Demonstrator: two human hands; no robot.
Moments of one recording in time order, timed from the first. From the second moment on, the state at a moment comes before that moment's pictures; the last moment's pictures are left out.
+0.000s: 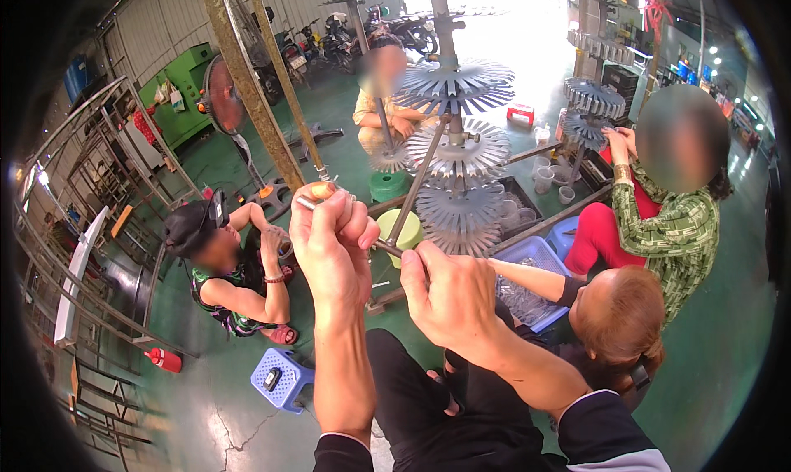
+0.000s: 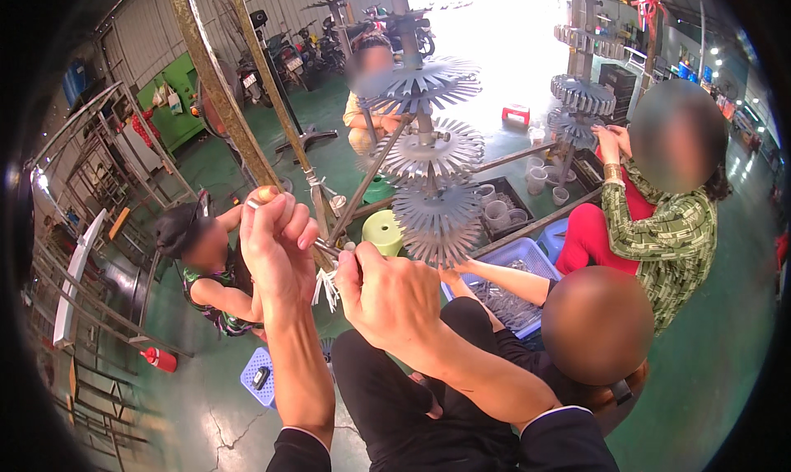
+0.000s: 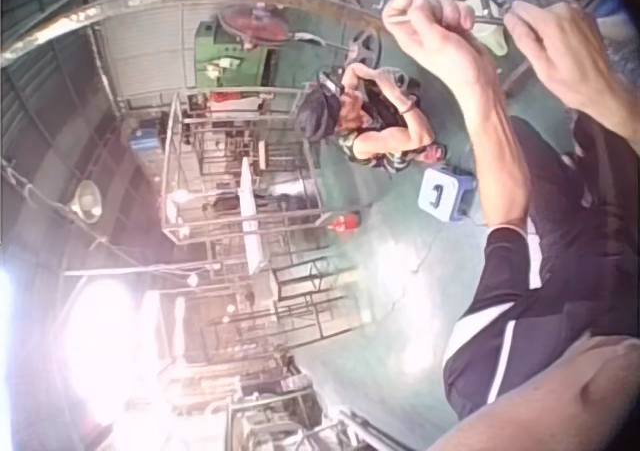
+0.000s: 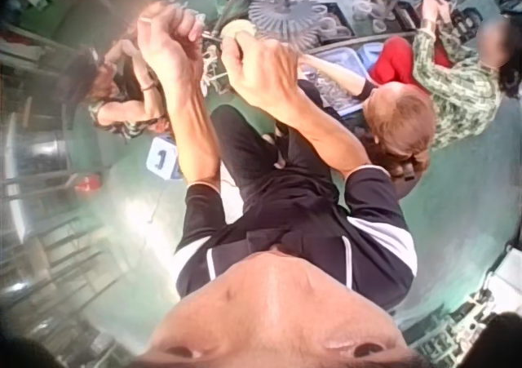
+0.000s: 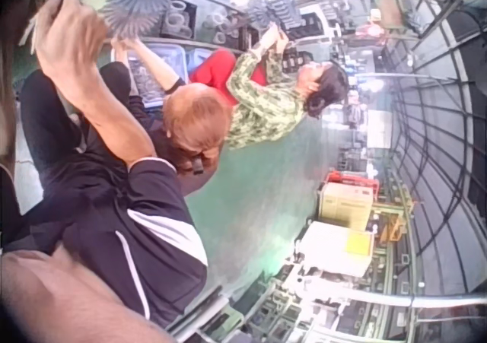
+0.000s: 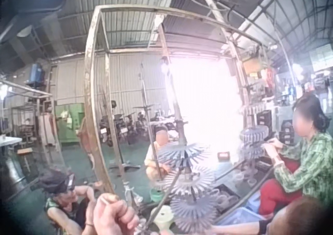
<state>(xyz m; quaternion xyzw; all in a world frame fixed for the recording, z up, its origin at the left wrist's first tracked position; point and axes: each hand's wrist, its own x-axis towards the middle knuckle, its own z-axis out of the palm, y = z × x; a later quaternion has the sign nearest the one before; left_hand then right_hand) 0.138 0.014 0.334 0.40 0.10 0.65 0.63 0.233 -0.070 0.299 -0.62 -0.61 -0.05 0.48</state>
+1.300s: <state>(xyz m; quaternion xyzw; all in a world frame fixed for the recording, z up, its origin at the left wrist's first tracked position) 0.110 -0.013 0.313 0.28 -0.15 0.63 0.71 0.255 0.002 0.277 -0.25 -0.32 0.56 0.72</state>
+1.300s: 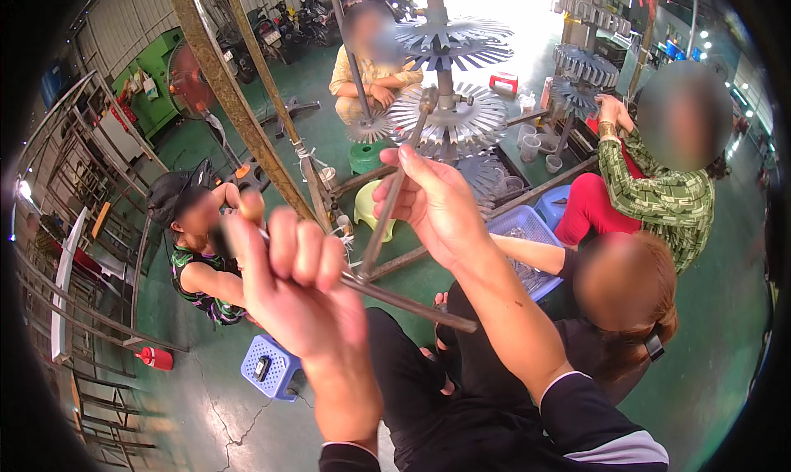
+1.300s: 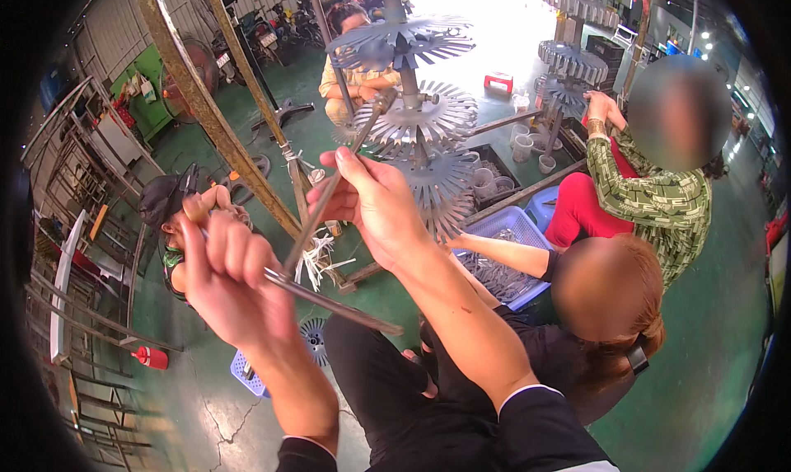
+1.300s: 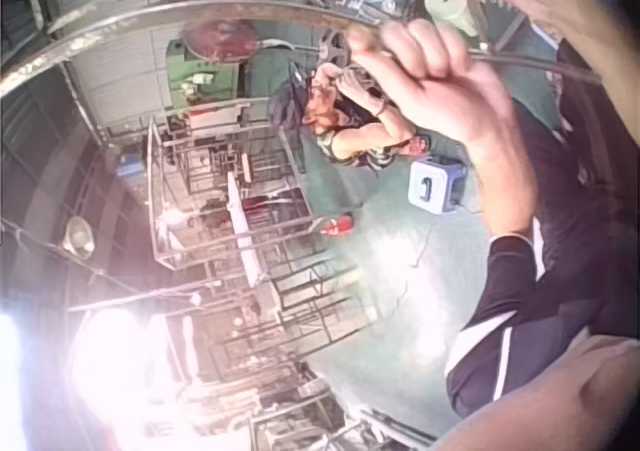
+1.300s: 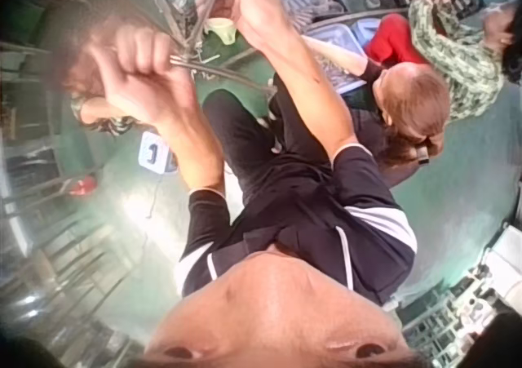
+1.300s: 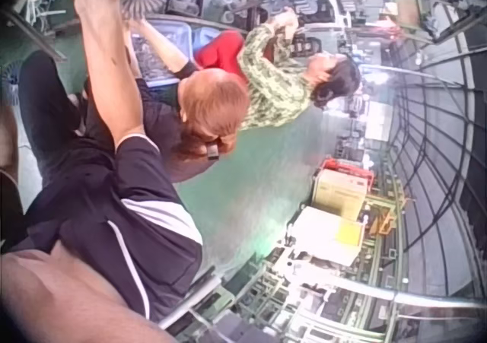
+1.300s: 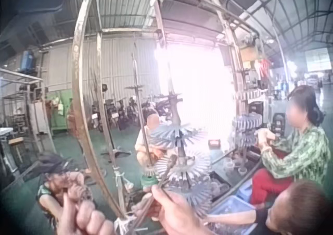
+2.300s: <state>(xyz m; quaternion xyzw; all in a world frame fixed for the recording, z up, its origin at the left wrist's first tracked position) 0.176 -0.029 0.287 0.04 -0.15 0.68 0.72 0.312 0.005 0.295 -0.38 -0.35 0.50 0.70</state>
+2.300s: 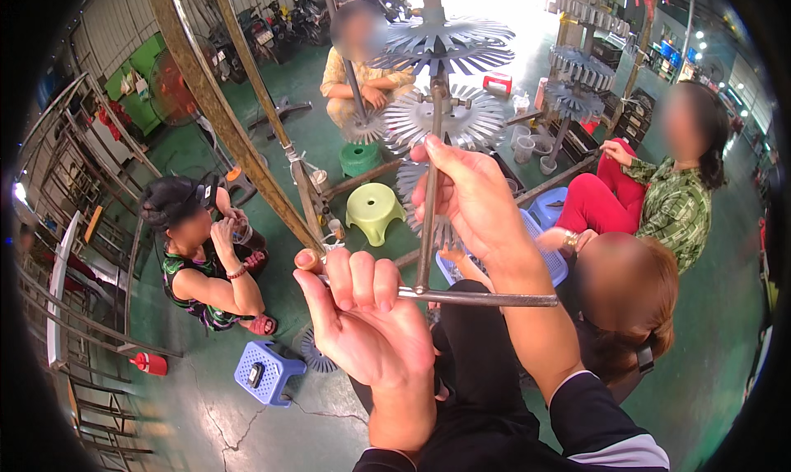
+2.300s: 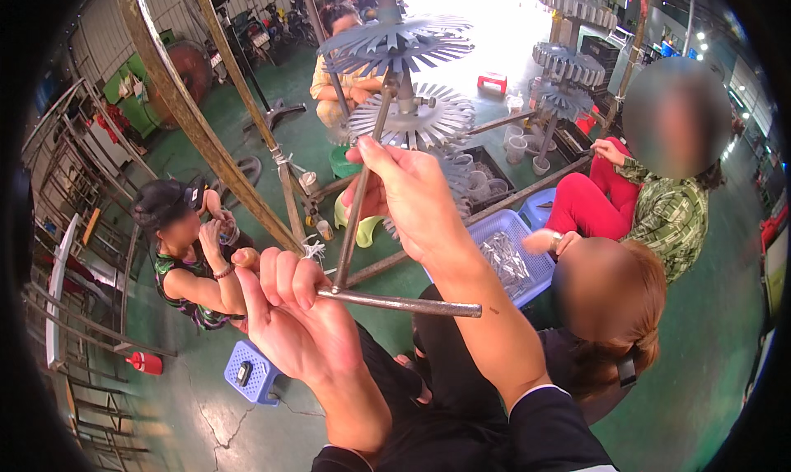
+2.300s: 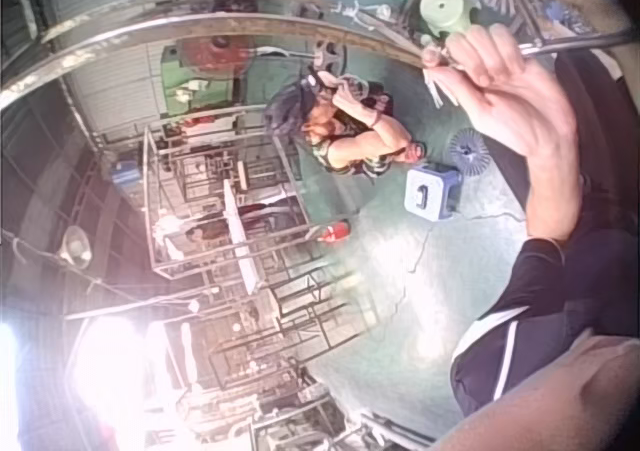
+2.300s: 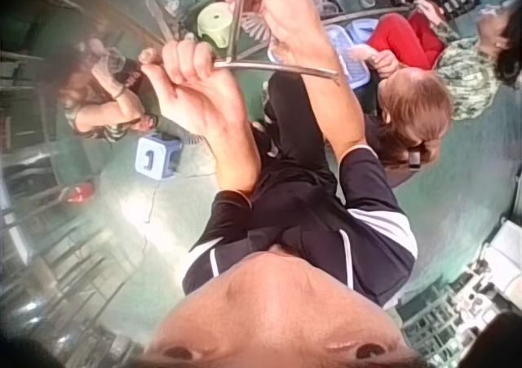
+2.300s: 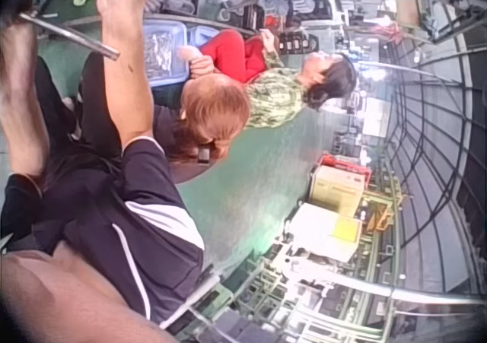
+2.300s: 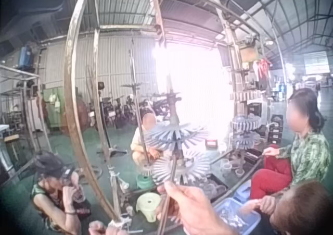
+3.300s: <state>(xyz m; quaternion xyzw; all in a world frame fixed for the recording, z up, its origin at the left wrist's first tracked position) 0.204 -0.062 0.318 -0.04 -0.18 0.60 0.78 0.351 -0.005 0.348 -0.39 -0.37 0.52 0.67</state>
